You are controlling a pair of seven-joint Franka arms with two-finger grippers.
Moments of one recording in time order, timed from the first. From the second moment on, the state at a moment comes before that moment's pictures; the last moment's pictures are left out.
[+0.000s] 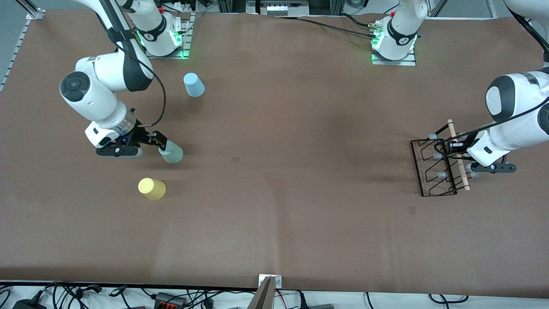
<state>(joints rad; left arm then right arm) 0.16 0.25 -0.01 -1.99 0.04 2.11 0.13 0.09 0.17 0.10 -2.21 0.04 2.48 0.16</state>
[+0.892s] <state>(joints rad) 0.15 0.17 -0.19 -1.87 0.04 1.90 0.10 0.11 0.28 0.10 -2.26 0.04 2.60 0.17</state>
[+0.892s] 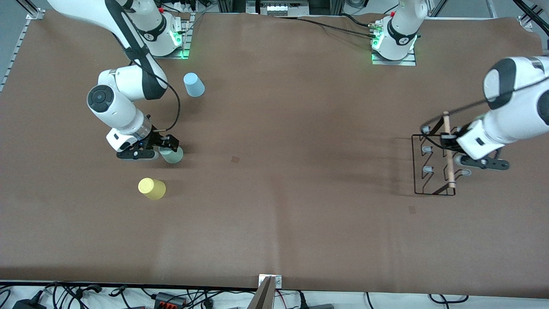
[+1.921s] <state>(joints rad) -0.10 0.46 -0.60 -1.64 0.04 1.93 -0.52 0.12 0.31 0.10 -2.26 0.04 2.61 0.17</state>
